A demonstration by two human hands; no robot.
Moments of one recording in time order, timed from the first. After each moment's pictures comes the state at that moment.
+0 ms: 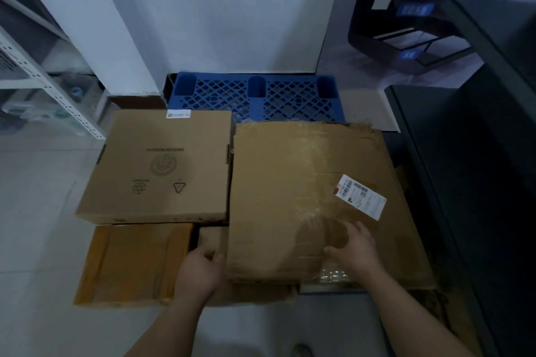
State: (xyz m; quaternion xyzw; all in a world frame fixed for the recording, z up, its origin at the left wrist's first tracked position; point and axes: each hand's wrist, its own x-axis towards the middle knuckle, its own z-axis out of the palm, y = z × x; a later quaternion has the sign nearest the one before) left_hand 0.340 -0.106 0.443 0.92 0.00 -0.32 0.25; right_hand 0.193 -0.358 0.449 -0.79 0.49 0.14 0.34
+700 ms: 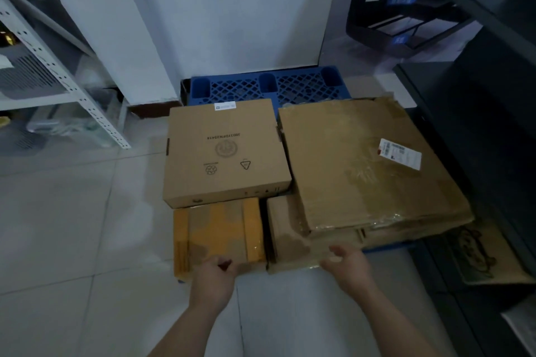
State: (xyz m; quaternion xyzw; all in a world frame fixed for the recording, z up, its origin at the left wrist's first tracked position) left_hand 0.374 0.107 0.458 0.89 -0.03 -0.33 0.31; right_hand 0.213 -0.090 0.449 -0.69 0.55 0.07 0.46
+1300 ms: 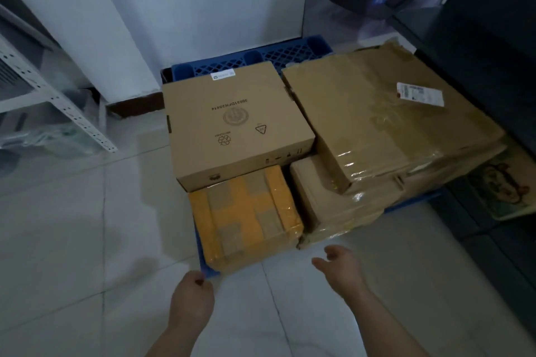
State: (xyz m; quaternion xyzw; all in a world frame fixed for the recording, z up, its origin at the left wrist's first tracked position) left_hand 0.441 0.240 0.347 0.92 -0.06 -0.33 0.21; right_hand 0.251 0.050 0.337 -0.61 0.62 0.04 0.50
